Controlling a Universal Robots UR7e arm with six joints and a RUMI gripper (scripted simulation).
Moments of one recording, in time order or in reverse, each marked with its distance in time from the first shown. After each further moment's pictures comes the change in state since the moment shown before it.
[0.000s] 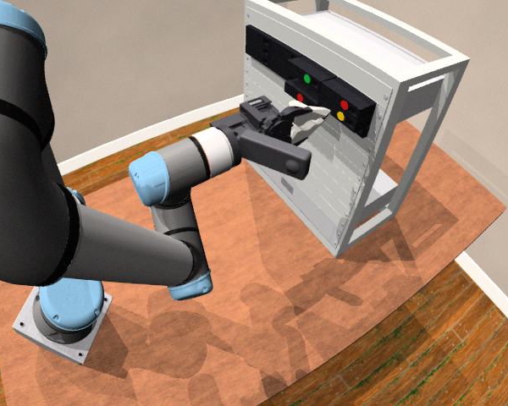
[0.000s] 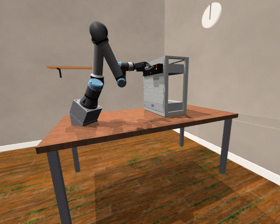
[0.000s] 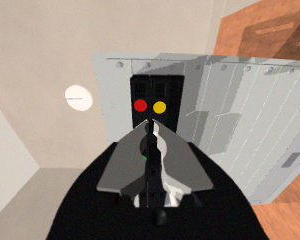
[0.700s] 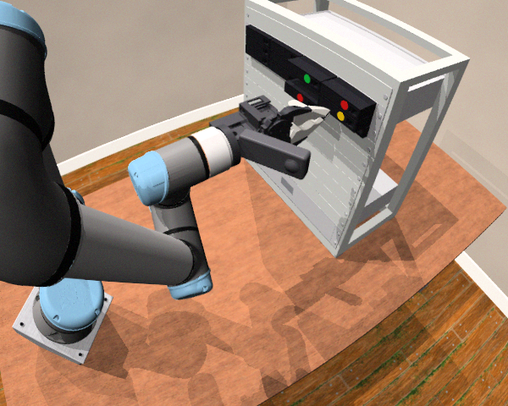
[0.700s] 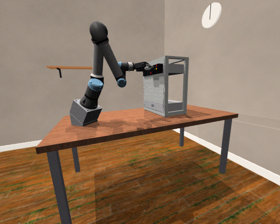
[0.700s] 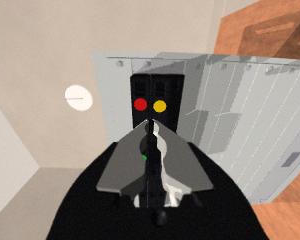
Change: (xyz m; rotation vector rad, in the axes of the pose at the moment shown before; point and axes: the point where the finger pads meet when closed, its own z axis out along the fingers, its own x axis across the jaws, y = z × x) arm 0.000 0.001 0.000 0.000 0.000 0.000
